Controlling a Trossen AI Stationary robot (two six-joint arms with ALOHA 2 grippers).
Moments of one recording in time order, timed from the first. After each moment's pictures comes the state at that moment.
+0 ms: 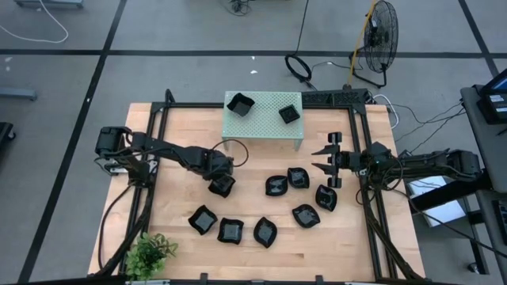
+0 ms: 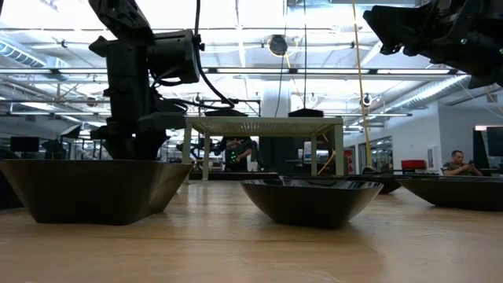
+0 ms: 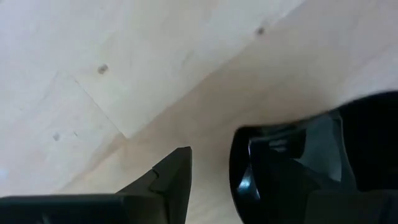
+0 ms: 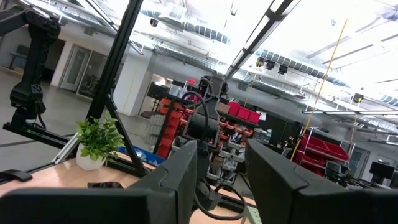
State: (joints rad) left arm 0.02 1.64 0.87 -0.67 -0.08 -0.88; right arm -0.18 0.77 0.06 1.12 -0.29 -0.25
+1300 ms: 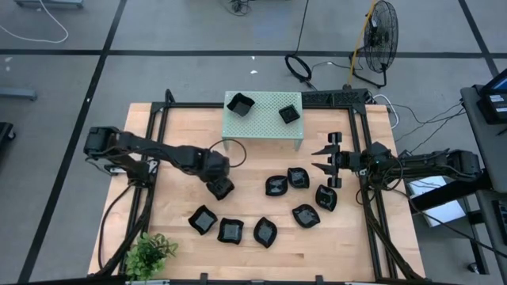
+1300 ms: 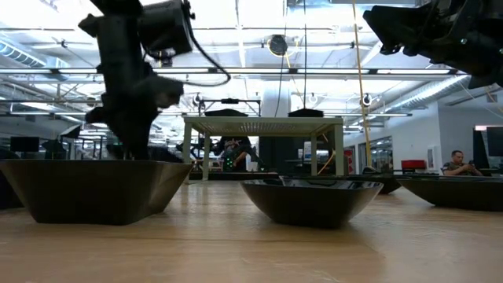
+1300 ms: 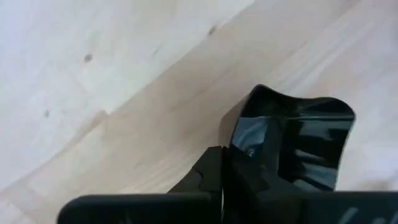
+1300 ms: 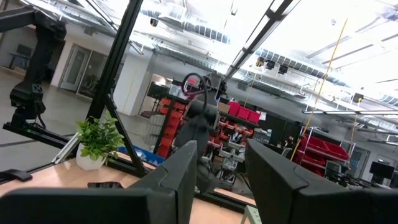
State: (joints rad) left arm -0.02 1.51 0.89 -0.70 -0.06 -0.93; right arm -0.18 0.77 0.06 1.12 -0.29 -0.25
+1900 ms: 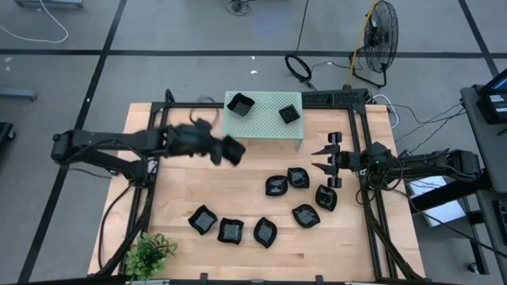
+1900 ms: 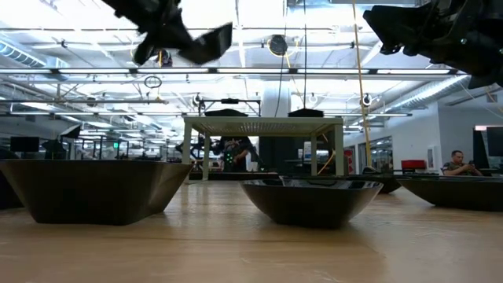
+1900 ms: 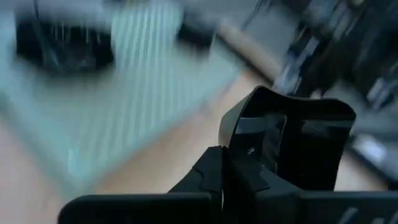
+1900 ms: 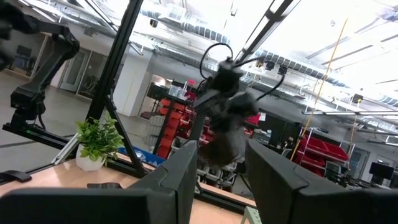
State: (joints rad) left arm 0.10 1.10 0.89 -0.25 -0.26 -0.62; right arm -0.18 0.77 0.06 1.12 -0.28 -0.25
